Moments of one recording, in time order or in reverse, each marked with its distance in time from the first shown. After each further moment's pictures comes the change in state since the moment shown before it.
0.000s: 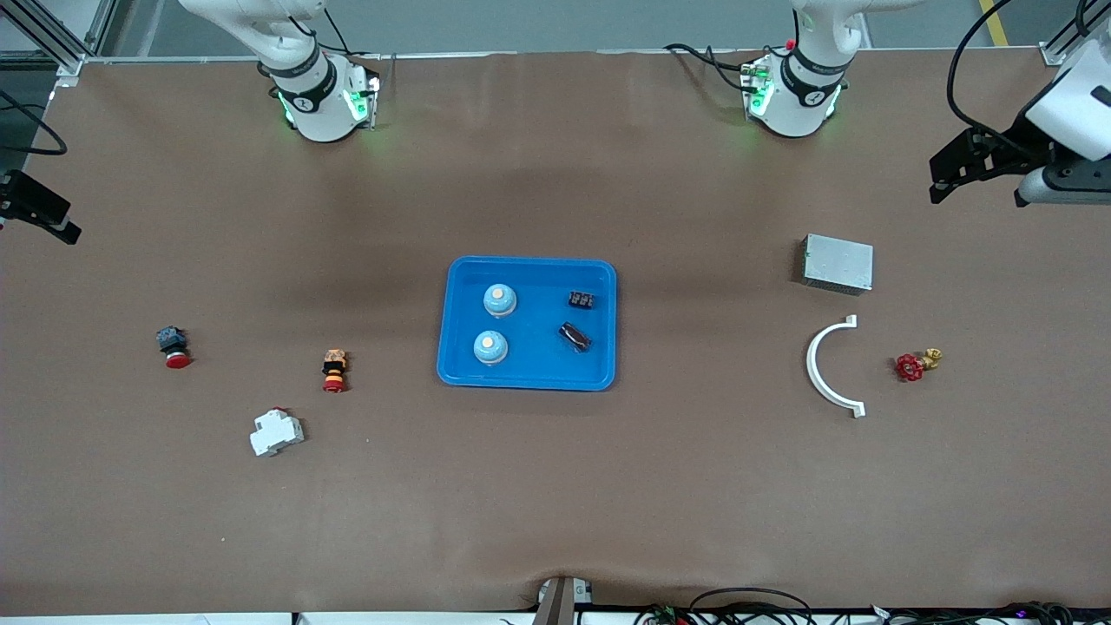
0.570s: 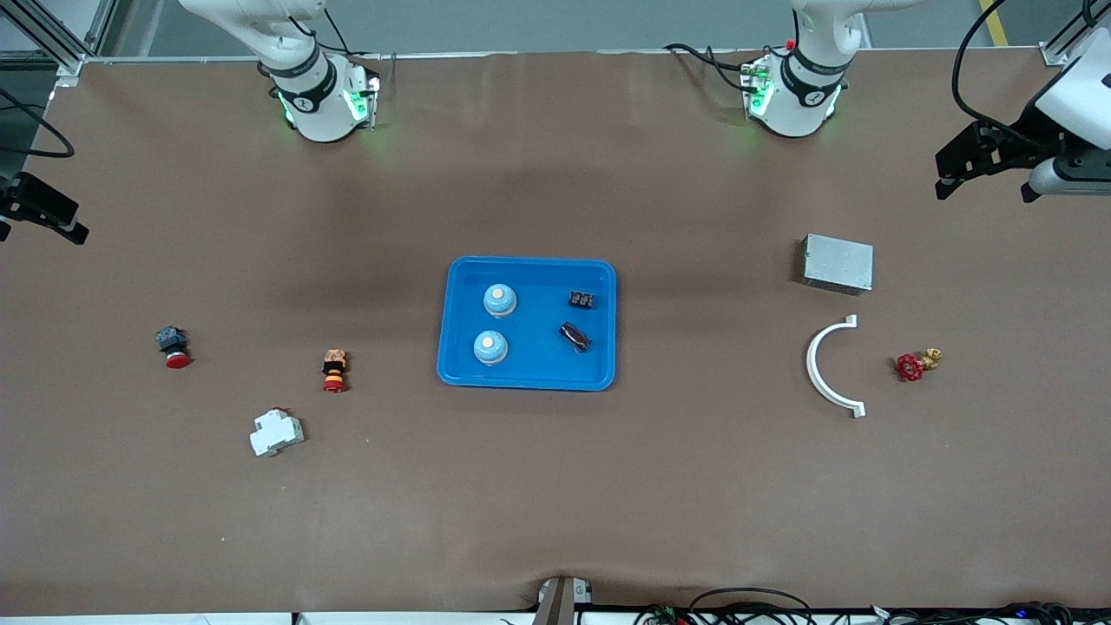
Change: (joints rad) left arm 0.008 -0.032 0.006 0.002 0.001 0.003 0.003; right arm 0.000 0.000 0.001 -0.015 0.000 -0.001 -0.011
